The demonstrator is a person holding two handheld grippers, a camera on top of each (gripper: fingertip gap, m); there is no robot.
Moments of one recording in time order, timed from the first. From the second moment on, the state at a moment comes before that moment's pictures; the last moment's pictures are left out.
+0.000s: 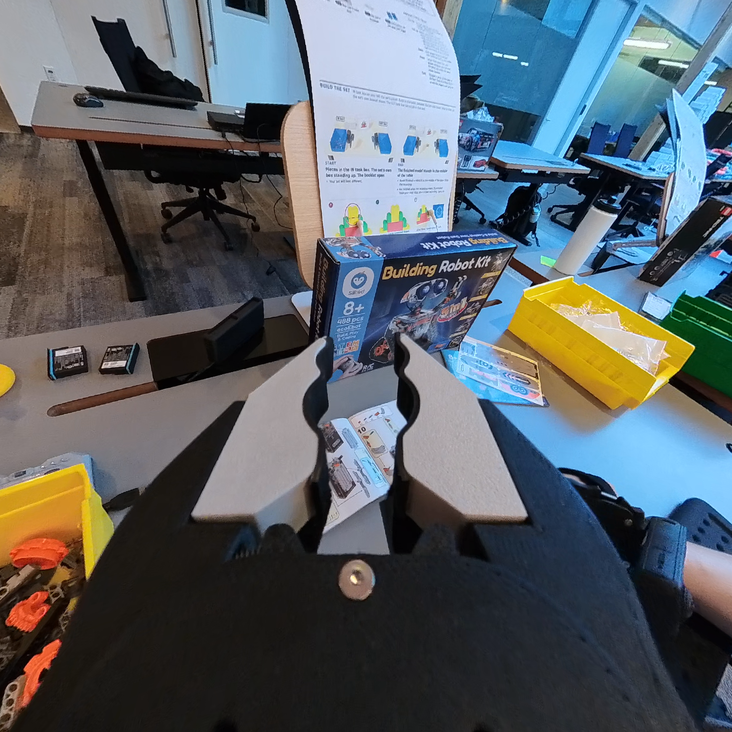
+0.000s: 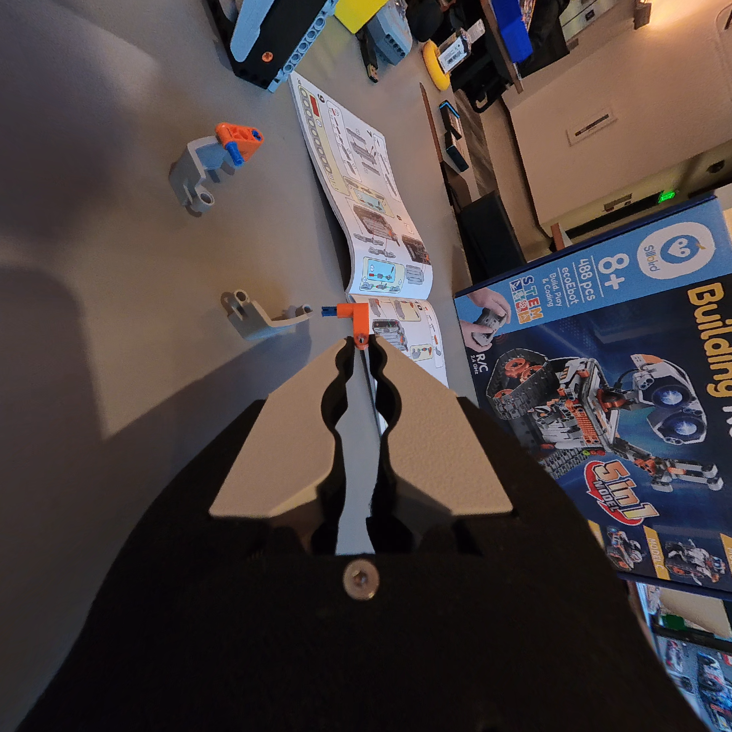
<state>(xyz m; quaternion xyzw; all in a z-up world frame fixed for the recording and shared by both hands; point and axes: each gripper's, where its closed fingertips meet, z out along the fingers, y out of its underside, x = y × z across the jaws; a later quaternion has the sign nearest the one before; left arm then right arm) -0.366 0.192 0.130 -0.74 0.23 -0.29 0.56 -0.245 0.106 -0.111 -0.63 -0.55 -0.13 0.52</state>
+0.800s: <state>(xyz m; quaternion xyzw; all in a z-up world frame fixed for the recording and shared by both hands) -0.267 0.084 -0.060 -0.82 0.33 -0.27 0.38 -0.215 0.089 -0.098 -0.66 -0.52 -0.11 0.53</state>
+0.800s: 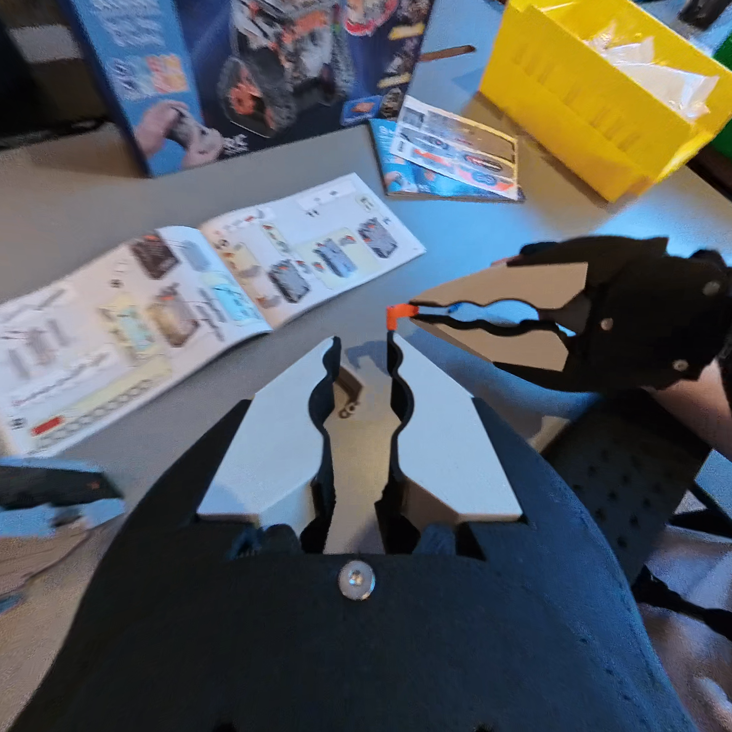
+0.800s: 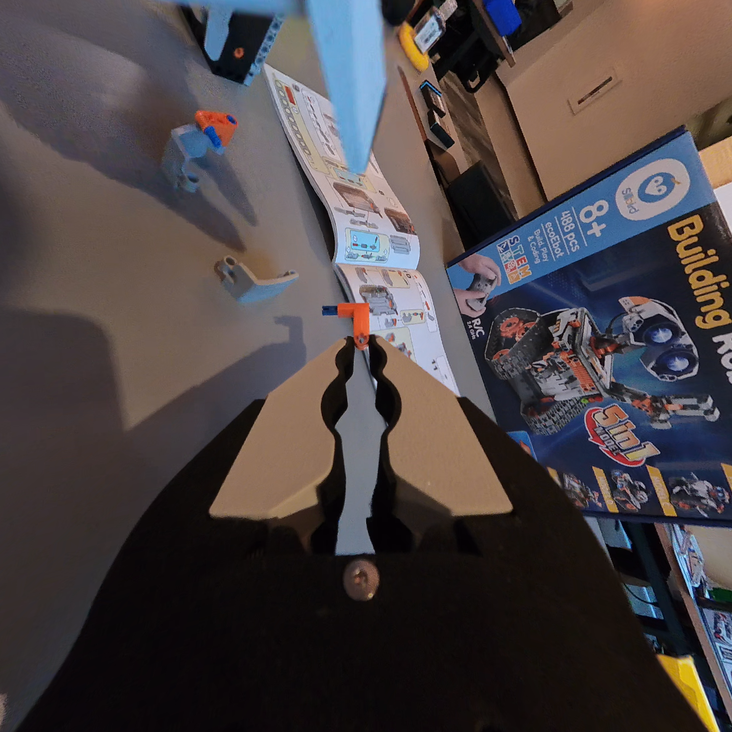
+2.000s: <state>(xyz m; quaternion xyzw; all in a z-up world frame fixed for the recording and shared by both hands) -0.204 0.037 -0.121 -0.78 0.39 -0.35 0.34 -0.210 0.035 -0.093 -0.63 -0.53 -0.12 0.56</state>
